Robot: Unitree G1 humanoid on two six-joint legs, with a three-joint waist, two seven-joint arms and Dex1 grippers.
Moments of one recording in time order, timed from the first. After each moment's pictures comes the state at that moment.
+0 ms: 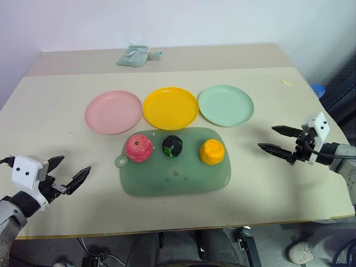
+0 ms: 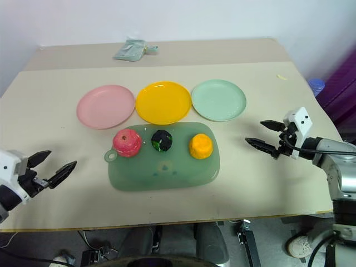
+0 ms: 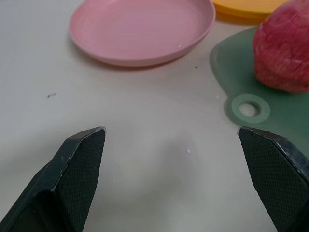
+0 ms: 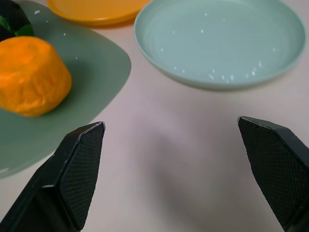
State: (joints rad) left arm 0.43 0.63 0.62 -0.46 -0.54 0.43 -0.66; right arm -0.27 -0.87 -0.23 0.15 0.45 0.36 1.07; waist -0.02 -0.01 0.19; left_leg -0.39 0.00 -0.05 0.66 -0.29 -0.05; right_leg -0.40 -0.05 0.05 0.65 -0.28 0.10
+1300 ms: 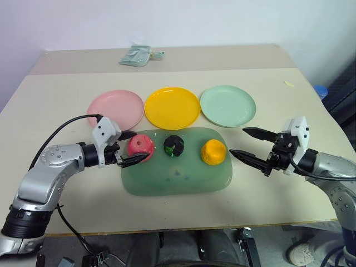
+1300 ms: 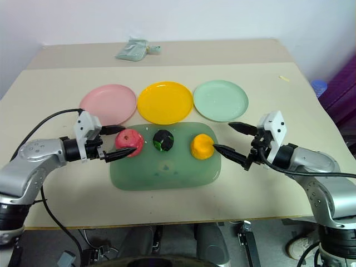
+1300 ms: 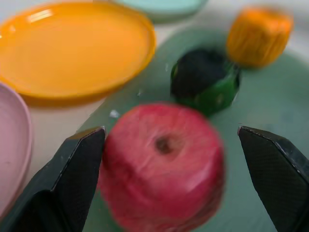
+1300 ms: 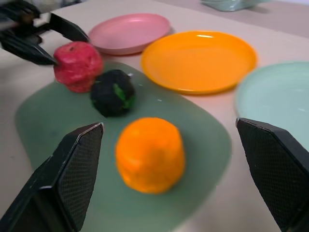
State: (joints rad) left arm -0.25 0.80 0.01 -0.22 -0.45 0.48 -0.92; right arm -0.07 -0.74 -0.28 -0.44 0.68 0.60 0.86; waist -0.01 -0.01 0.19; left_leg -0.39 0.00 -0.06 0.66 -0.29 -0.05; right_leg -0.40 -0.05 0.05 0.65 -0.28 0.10
